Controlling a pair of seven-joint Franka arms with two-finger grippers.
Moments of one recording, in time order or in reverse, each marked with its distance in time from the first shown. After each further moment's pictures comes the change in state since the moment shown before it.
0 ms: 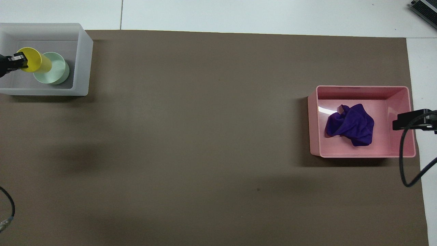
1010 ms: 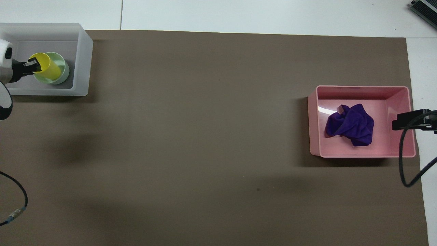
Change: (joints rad) left arm 0.008 0.059 -0.006 -0.026 0.000 0.078 -0.002; right arm 0.001 0.000 0.000 0.000 0.000 0.000 0.000
